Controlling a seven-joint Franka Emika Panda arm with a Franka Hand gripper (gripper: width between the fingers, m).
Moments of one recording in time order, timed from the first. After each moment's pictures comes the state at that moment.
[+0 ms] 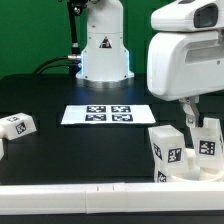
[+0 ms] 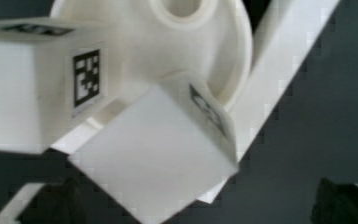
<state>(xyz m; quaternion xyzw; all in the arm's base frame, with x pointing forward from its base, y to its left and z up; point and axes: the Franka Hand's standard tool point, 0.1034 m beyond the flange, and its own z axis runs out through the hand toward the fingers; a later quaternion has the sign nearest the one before) 0.633 0.113 0.103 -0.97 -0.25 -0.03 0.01</state>
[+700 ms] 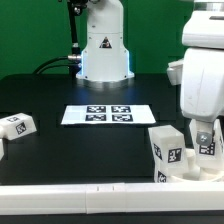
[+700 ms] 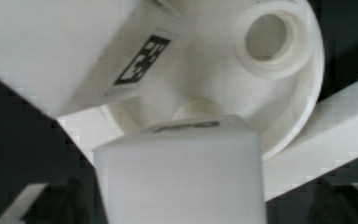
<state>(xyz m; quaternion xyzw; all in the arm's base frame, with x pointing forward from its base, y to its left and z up) 0.631 0.109 0.082 -0.88 -0.47 -0.02 -0.04</state>
